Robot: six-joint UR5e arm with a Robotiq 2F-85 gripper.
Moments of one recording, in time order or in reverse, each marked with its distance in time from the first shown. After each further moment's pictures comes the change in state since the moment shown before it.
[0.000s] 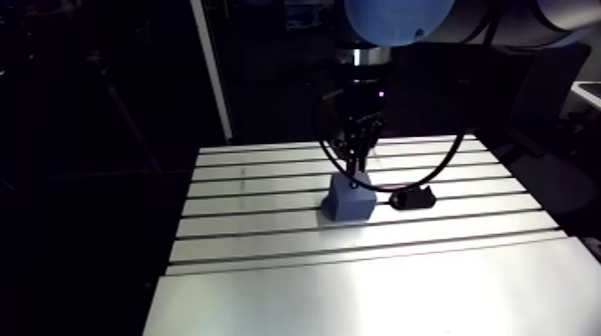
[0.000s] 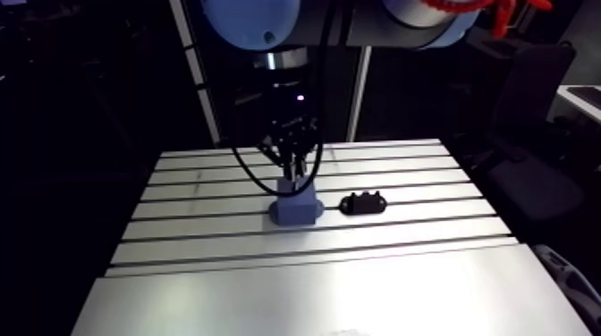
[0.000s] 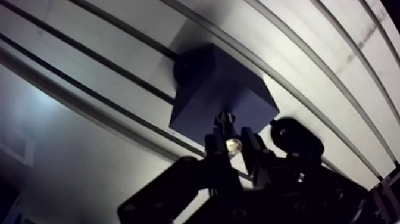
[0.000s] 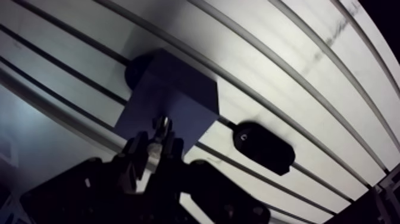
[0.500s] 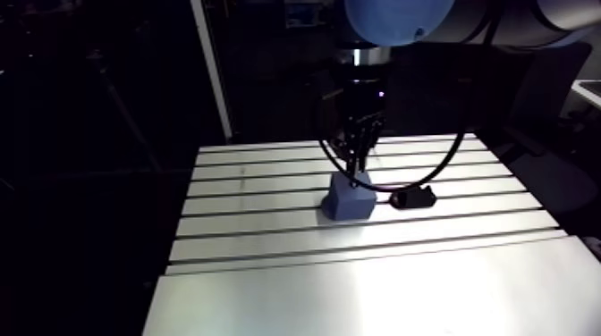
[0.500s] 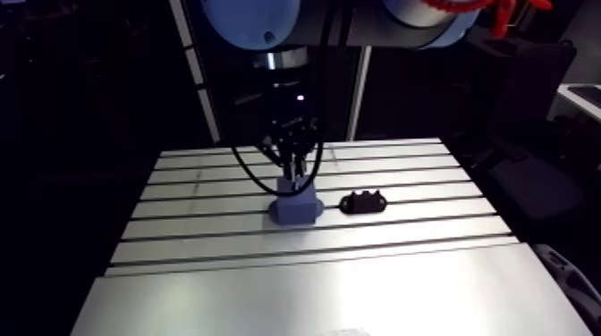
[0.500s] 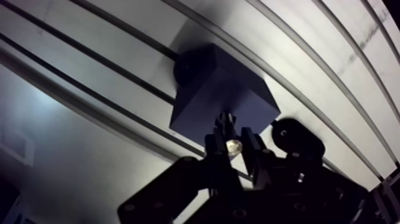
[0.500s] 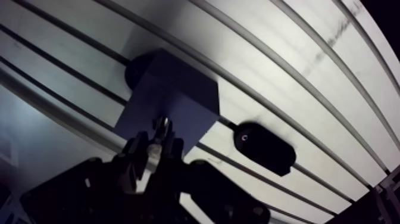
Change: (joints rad) arm 0.000 0.004 0.000 0.001 0.001 0.000
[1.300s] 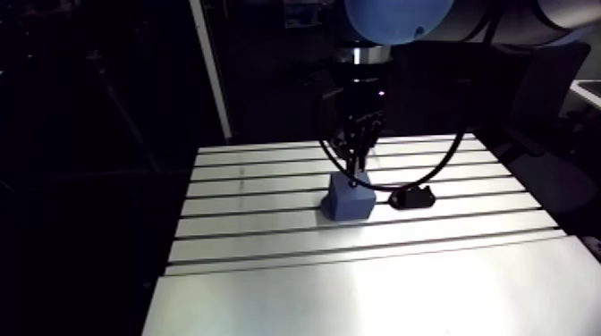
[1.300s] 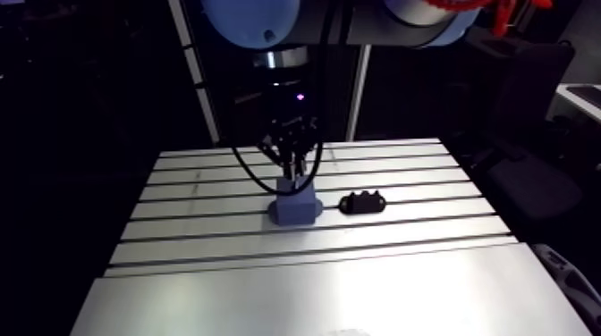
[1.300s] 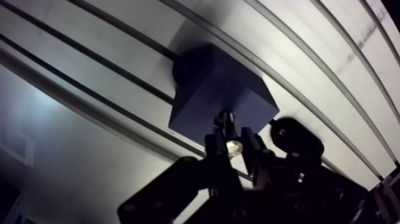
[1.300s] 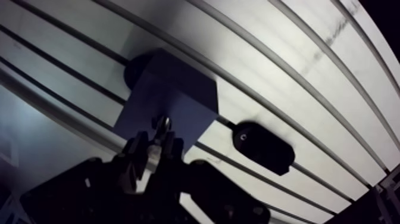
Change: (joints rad) arm -0.003 -0.002 -0.003 0.003 0.001 0.000
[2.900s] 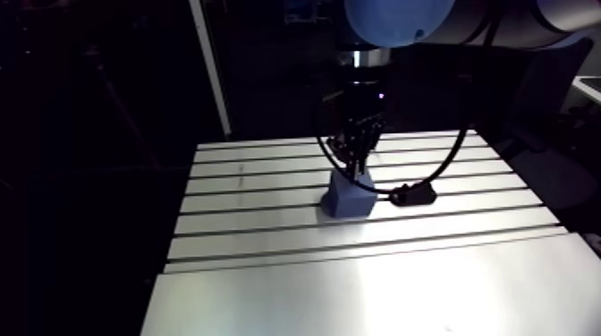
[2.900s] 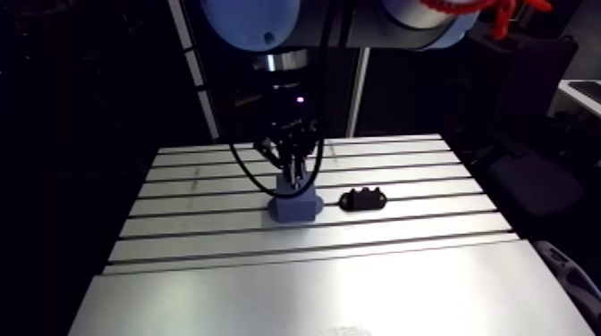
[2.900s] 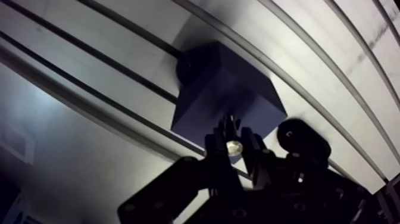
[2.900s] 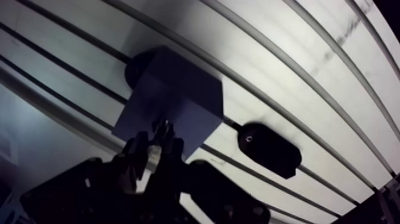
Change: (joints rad) arm -0.001 0.016 0.006 0.006 0.000 -0.002
